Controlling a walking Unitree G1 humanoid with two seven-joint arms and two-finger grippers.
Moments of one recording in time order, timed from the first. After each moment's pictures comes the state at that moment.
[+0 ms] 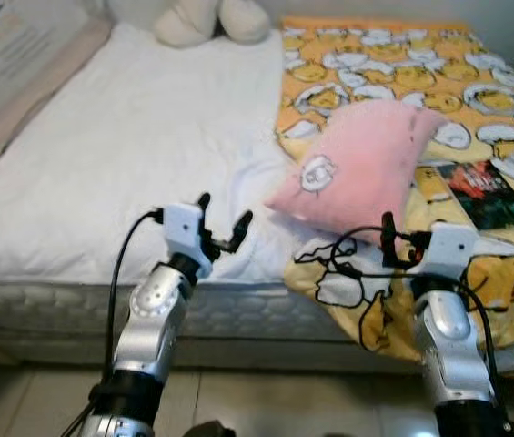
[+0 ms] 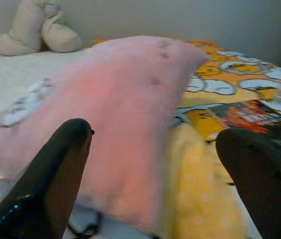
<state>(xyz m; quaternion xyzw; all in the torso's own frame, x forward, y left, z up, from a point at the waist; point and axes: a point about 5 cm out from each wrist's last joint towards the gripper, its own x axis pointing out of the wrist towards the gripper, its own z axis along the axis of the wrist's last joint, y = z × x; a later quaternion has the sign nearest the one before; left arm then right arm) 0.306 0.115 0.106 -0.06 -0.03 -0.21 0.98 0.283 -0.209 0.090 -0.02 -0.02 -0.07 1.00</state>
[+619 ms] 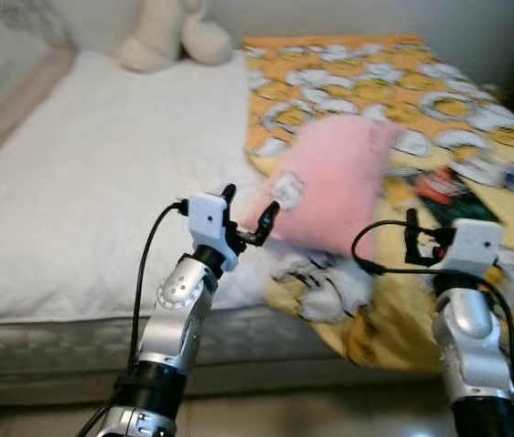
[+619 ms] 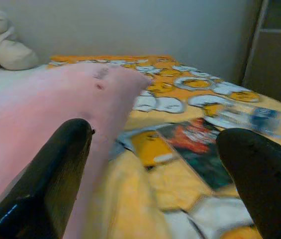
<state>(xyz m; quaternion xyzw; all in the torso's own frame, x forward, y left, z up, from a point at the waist) 0.310 0.094 0.116 -0.07 -0.04 -0.23 0.97 0.285 -0.226 0.097 -0.03 -0.02 -0.10 0.99</state>
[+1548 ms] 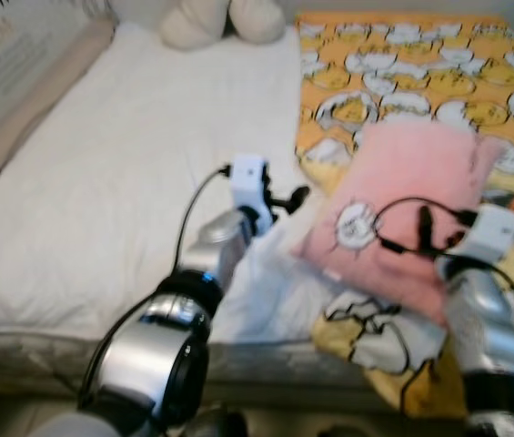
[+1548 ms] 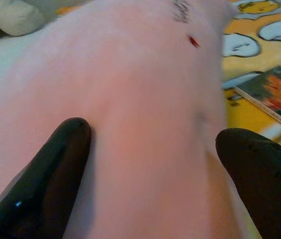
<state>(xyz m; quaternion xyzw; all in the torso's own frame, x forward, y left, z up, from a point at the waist) 0.373 0.048 0.121 -0.14 0.13 -0.25 0.95 0.294 -0.256 0.102 0.07 0.05 -0.15 0.98</state>
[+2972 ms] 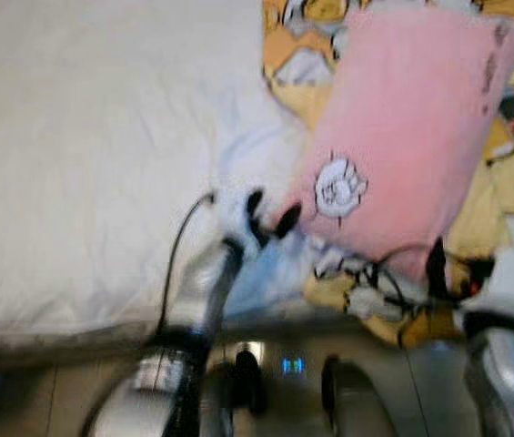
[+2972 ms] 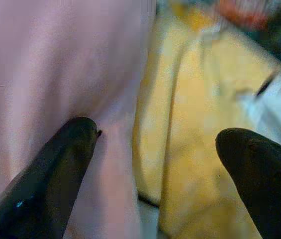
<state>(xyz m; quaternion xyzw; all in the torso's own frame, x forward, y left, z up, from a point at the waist) 0.326 0.063 0.104 -0.13 0.00 -0.29 0.95 0.218 -0.229 0.126 -0.04 0.02 -0.13 0.99</state>
